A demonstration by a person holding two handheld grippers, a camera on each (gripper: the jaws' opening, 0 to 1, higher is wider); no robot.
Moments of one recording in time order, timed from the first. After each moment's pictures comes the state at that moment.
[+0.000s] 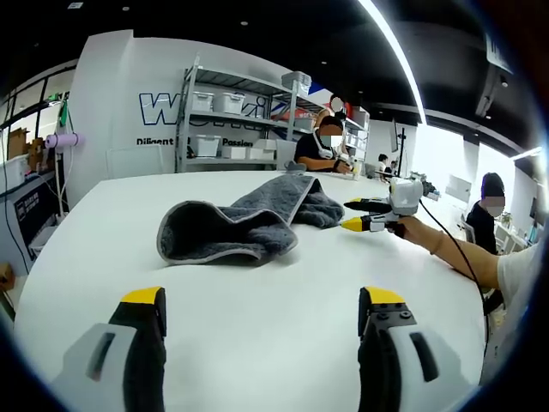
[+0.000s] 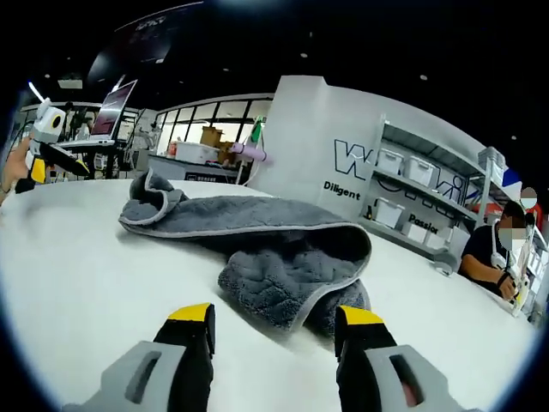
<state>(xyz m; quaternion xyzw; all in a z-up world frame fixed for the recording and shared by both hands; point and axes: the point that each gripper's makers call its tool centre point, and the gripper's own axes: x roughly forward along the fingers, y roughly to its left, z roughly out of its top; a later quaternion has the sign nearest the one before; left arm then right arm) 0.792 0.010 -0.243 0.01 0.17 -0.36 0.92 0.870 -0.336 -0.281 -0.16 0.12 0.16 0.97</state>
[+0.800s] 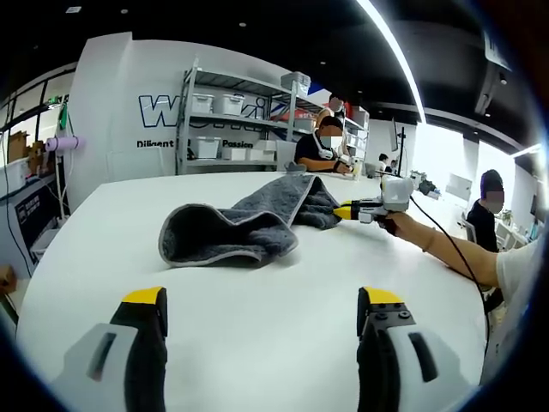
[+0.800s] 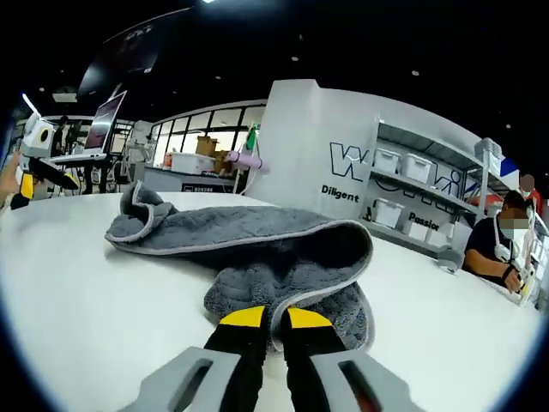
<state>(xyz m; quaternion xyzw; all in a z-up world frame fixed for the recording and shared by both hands) 0.790 0.012 -0.241 0.02 0.17 -0.36 0.92 0.889 -0.337 -0.264 -0.13 0.09 0.15 0.98</state>
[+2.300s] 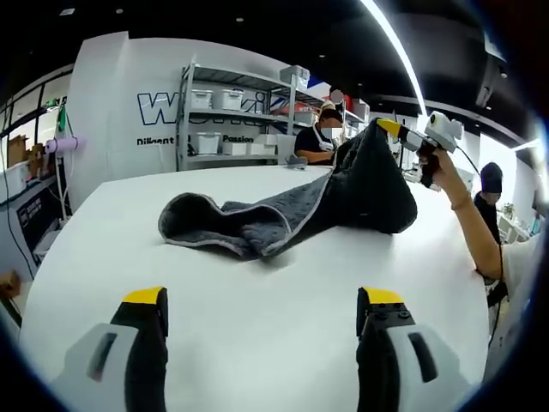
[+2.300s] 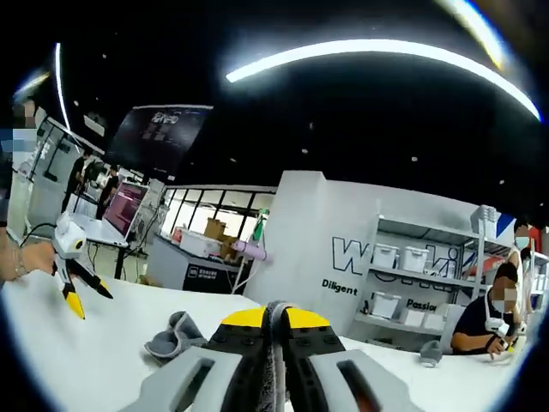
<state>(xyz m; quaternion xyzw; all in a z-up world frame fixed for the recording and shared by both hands) 0.791 0.012 -0.247 0.04 0.18 -0.36 0.92 0.796 -0.306 -0.053 -0.14 -0.14 0.19 0.96</state>
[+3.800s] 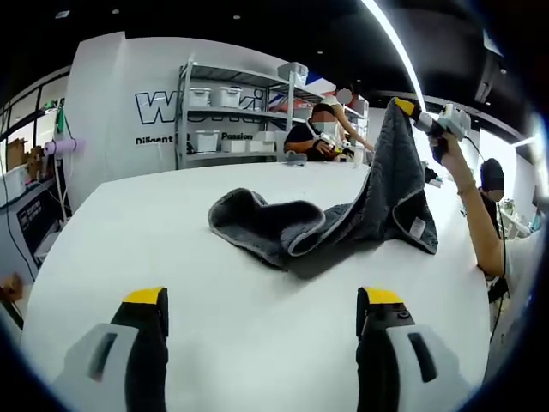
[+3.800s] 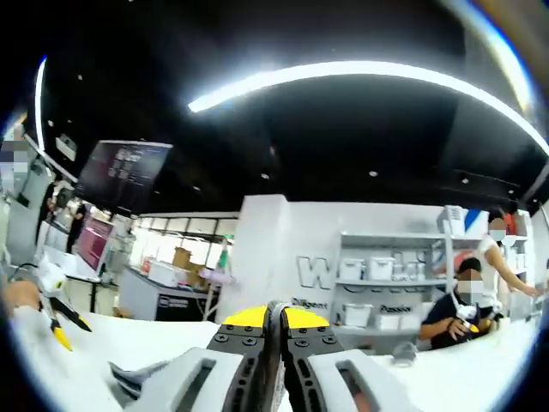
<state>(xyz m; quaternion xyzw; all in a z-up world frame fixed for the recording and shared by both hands) 0.788 0.009 -0.249 0.05 0.18 -0.36 0.91 0.785 -0.404 -0.021 -0.06 -0.17 0.08 0.98</state>
